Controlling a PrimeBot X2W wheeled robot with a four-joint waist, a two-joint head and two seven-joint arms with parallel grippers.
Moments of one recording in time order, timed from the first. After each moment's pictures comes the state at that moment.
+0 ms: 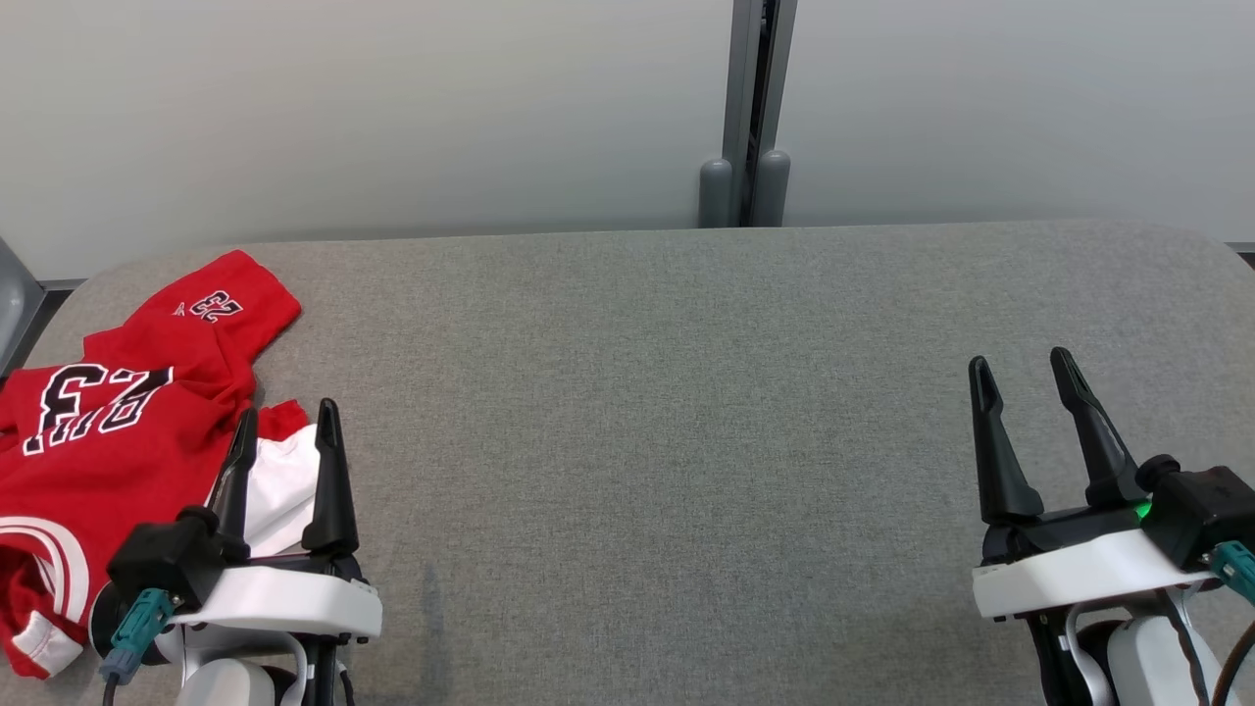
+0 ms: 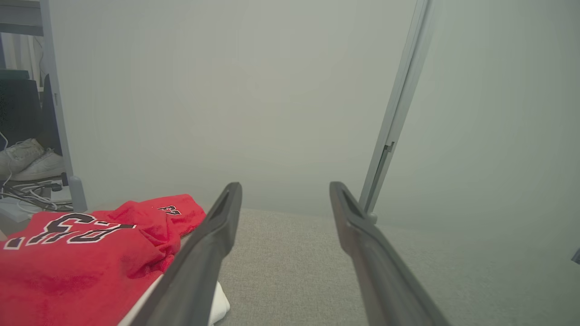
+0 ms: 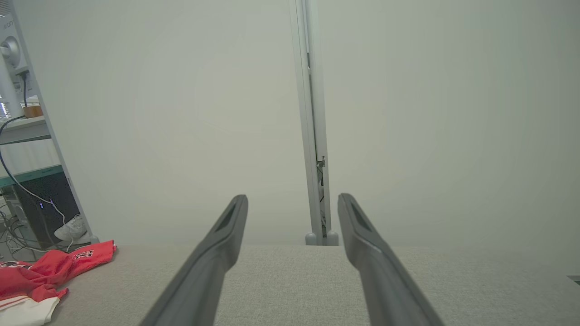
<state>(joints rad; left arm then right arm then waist) -0.11 0.05 0.02 0.21 -0.29 -0.02 -0.25 -0.15 -0.05 0.05 0.10 0.22 0.13 -0.23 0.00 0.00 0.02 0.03</state>
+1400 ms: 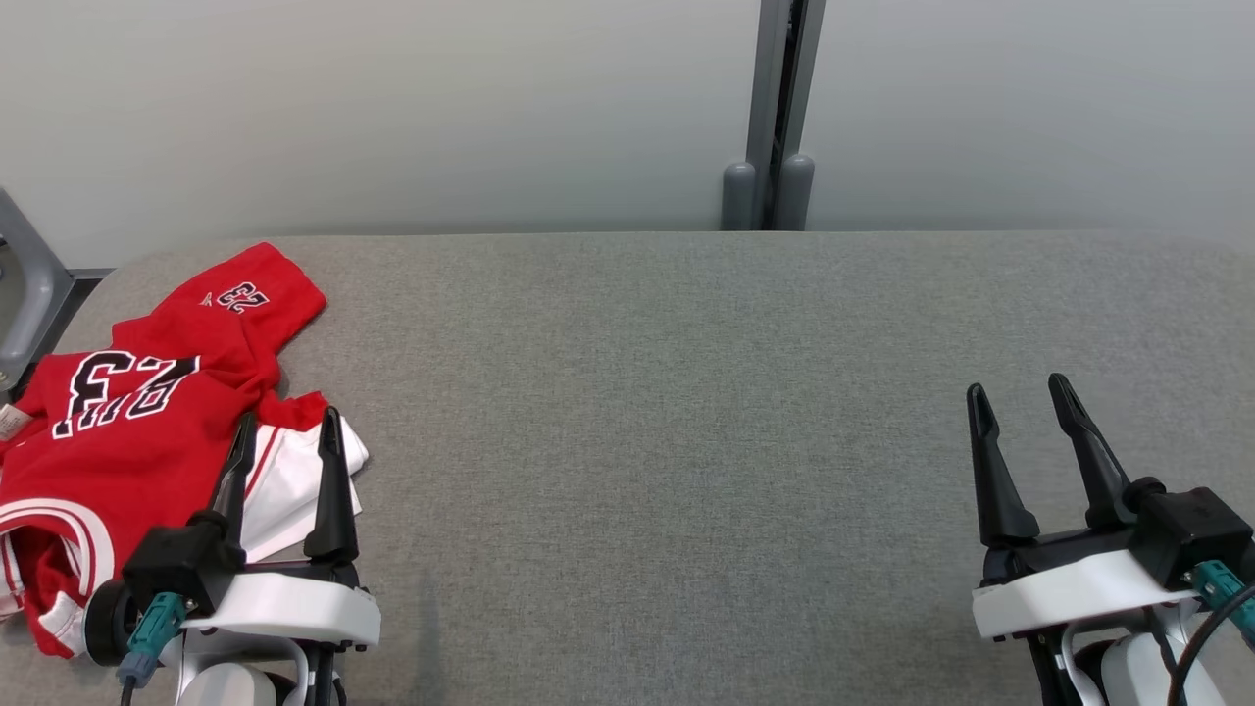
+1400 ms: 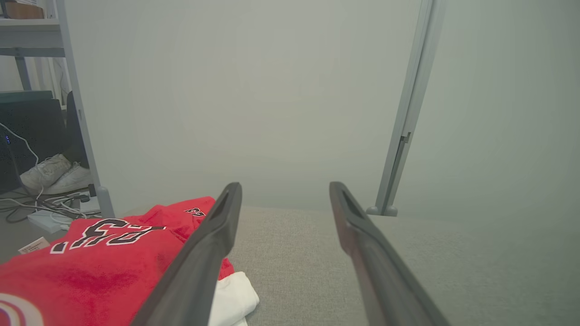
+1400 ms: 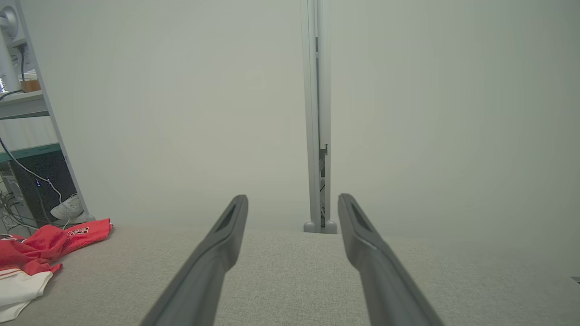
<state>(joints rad) -0.11 0.05 0.03 0.22 -0.20 -0.02 -0.26 -0.13 -0.05 0.04 0.15 0.16 0.13 -0.26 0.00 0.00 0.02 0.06</state>
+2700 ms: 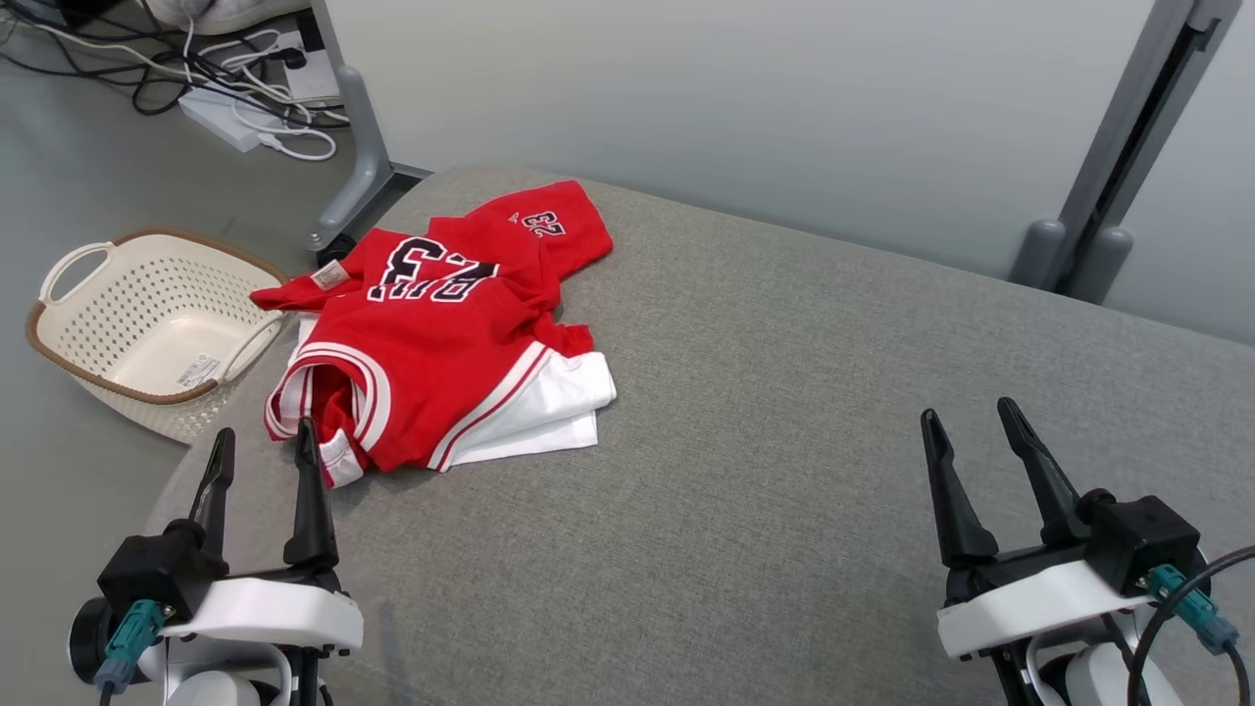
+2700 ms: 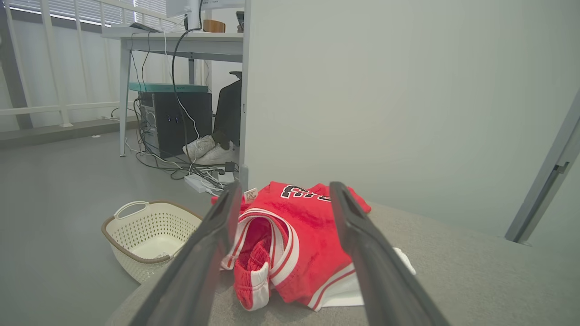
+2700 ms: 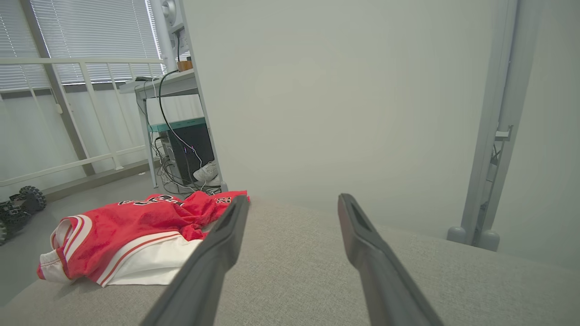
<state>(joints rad) -0.11 0.05 0.06 0.25 -0.22 -0.02 -0.26 -0.13 -0.05 0.11 0.21 0.20 0.13 -0.26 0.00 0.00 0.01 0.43</state>
